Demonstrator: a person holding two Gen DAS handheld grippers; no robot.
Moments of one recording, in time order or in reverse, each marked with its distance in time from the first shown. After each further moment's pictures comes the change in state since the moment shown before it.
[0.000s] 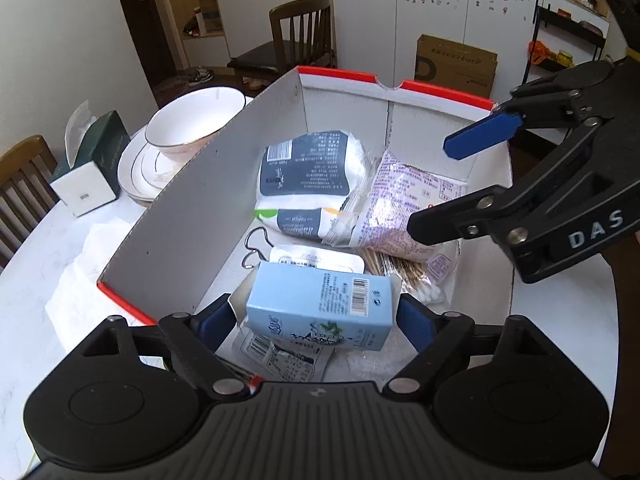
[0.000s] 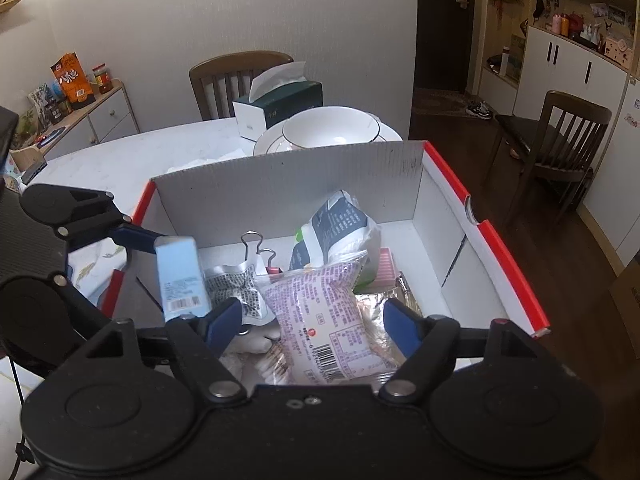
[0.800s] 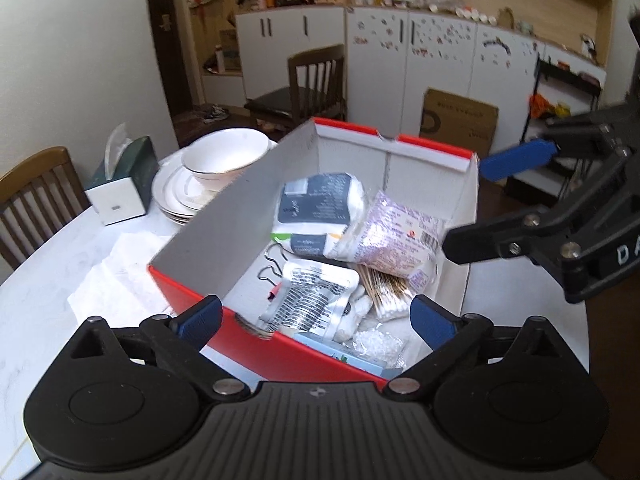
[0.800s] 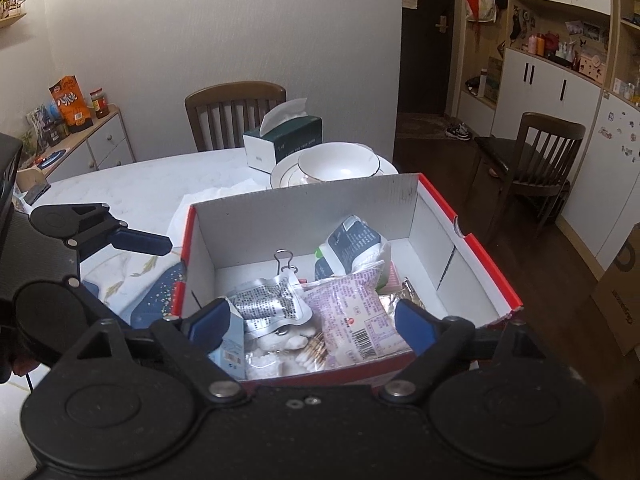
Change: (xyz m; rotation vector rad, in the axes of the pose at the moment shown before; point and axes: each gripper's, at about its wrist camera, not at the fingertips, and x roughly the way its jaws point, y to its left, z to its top) left arm -0.063 0.007 -0.028 -0.080 -0.173 0.006; right arm -0.054 0.045 -0.007 0.027 -0.087 -0.065
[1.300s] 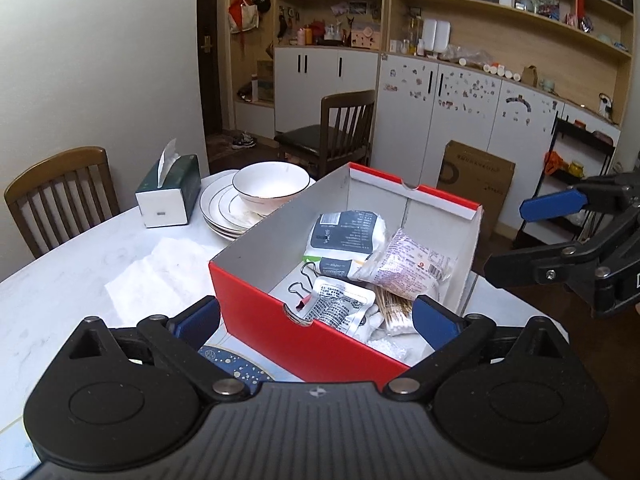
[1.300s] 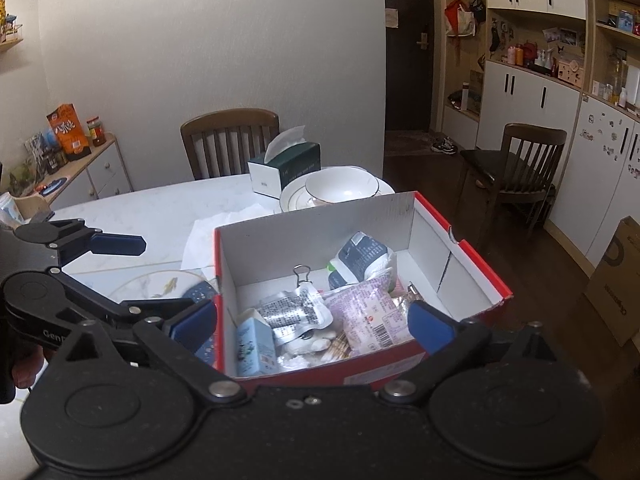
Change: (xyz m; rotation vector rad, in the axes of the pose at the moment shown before) left arm -0.063 0.020 -0.017 -0.108 -0.121 0.036; right arm -0.040 0.028 -0.008 0.053 -0.072 -0.030
